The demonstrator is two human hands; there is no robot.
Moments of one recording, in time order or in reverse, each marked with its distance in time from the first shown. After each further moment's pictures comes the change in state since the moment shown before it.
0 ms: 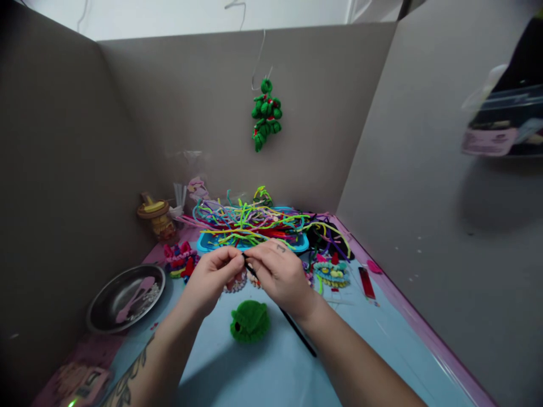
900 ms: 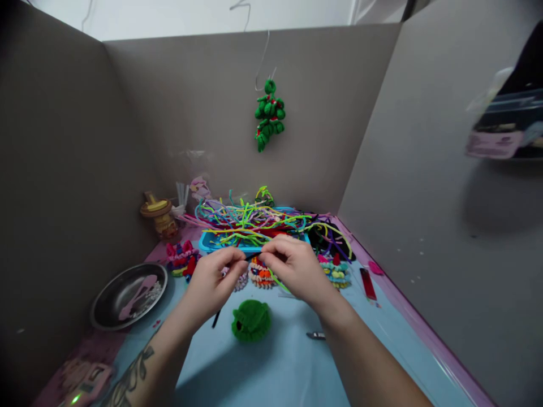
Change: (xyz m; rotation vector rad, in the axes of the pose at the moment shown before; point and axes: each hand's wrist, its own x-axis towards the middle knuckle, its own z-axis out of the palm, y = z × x) left_hand -0.009 0.010 -0.004 0.504 0.063 0.336; right_hand 0.014 -0.003 -0.025 0.112 -0.177 0.367
